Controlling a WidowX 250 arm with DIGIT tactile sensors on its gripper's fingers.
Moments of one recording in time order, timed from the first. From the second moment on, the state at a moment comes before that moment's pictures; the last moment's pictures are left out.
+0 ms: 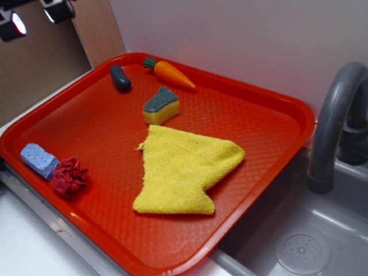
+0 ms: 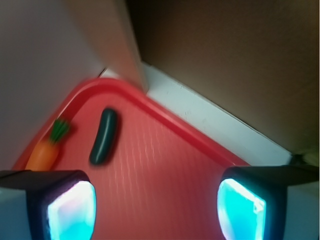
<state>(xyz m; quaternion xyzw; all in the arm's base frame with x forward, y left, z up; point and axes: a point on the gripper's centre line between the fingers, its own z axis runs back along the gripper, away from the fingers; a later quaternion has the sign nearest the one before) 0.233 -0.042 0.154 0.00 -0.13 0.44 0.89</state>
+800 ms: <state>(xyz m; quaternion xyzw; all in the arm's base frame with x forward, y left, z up) 0.295 -0.050 0.050 0.04 -0.14 0.45 0.88</state>
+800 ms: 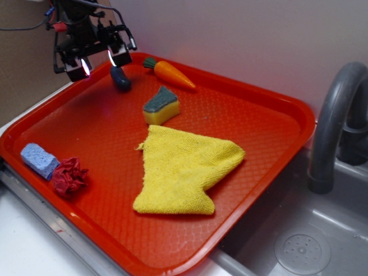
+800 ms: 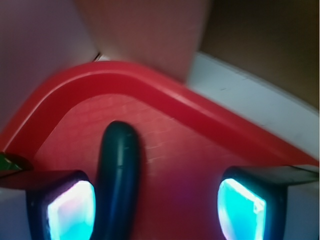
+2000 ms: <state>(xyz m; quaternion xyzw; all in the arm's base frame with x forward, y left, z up) 0.267 -0.100 0.118 -0.06 -0.10 0.16 0.98</state>
